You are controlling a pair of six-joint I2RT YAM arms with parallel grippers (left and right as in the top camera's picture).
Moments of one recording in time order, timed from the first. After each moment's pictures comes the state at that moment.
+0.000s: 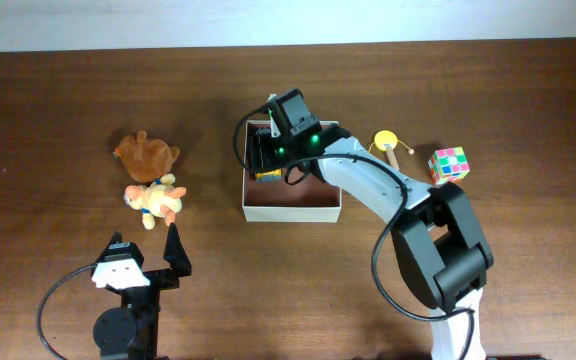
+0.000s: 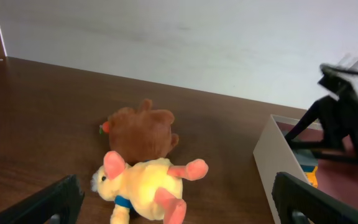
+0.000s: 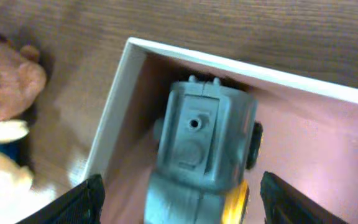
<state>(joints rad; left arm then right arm) 0.09 0.02 0.02 -0.08 0.03 -0.17 0.56 2.11 1.61 -0.44 -0.16 0.39</state>
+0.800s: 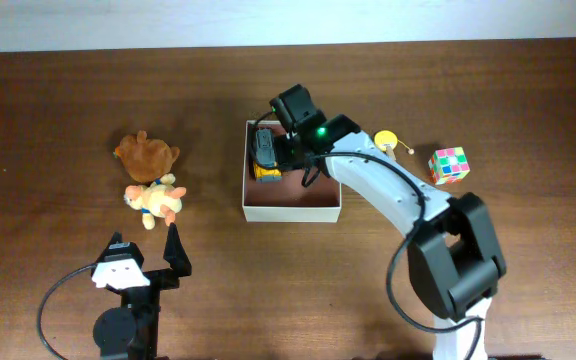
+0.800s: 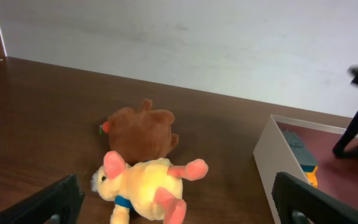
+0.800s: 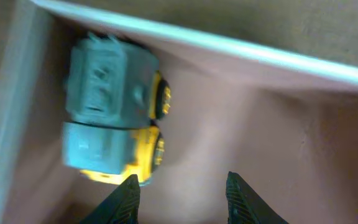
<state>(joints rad) 0.09 0.02 0.02 -0.08 0.03 -0.17 0.56 2.06 1.63 -0.69 0.07 0.35</state>
